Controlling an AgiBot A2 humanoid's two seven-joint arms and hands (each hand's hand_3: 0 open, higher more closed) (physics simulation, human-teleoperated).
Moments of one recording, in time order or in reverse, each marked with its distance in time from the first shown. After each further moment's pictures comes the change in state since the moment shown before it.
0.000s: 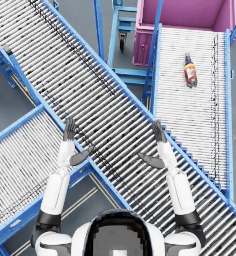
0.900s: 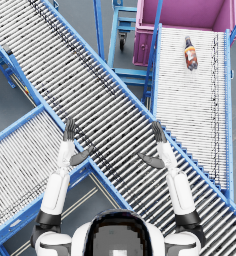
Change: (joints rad) left arm 0.000 0.000 0.000 0.000 -0.001 0.000 0.000; right arm 0.000 0.000 0.000 0.000 -0.001 0.000 0.000
